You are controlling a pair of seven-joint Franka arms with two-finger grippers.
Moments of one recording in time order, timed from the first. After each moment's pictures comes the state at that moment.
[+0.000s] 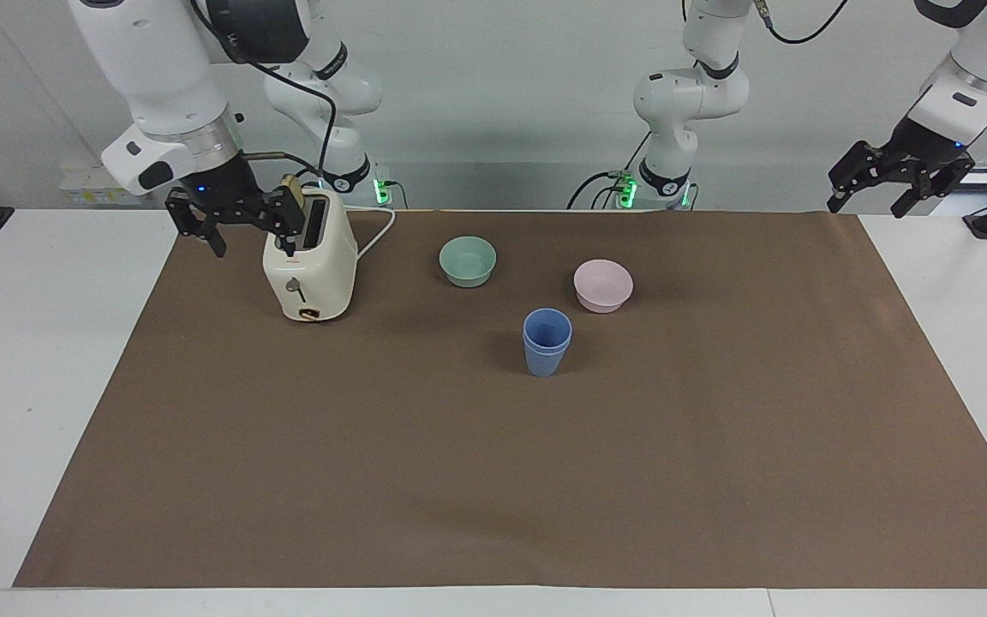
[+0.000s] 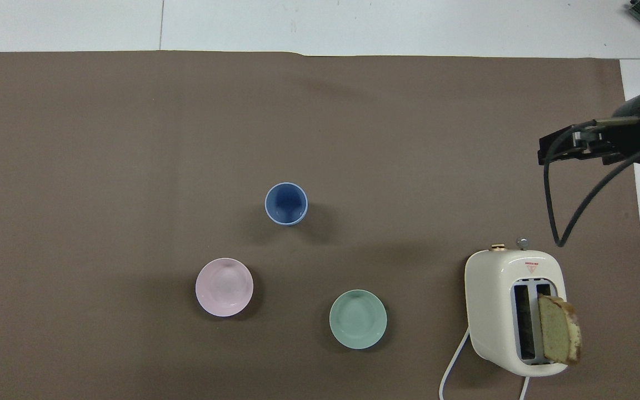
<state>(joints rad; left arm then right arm) 0.06 -0.02 0.02 -1.48 -0.06 1.45 0.18 -0.03 0.12 0.08 -1.40 -0.01 1.54 0.06</state>
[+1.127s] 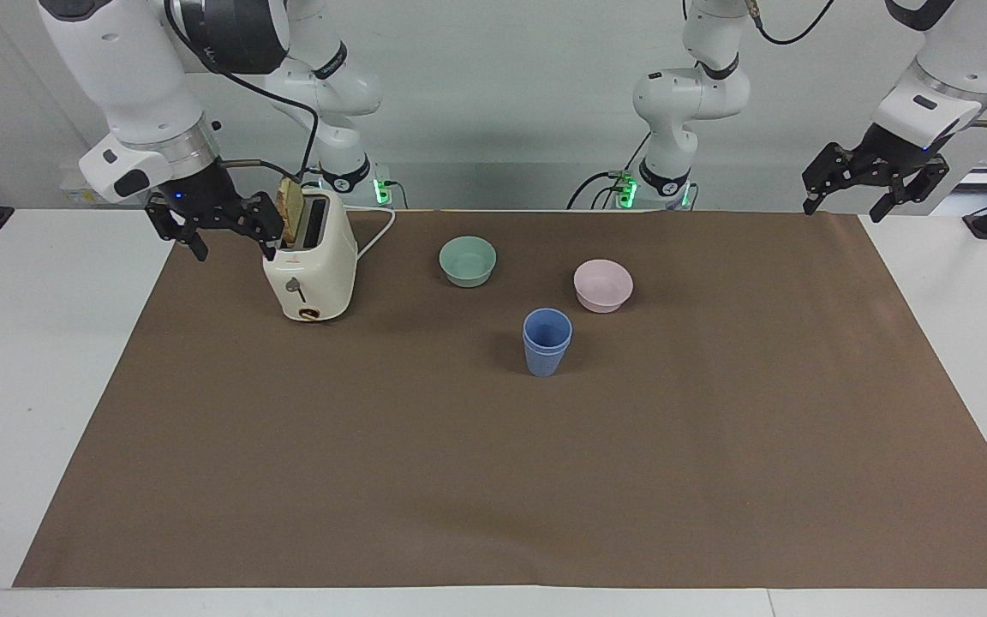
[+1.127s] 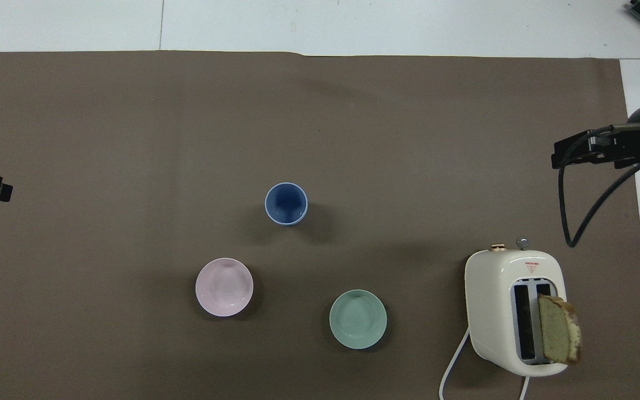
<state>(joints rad) 0.00 -0.01 0.00 -1.48 -0.03 1.46 0.17 -0.06 0.10 0.09 -1.46 -0.01 1.57 0.04</state>
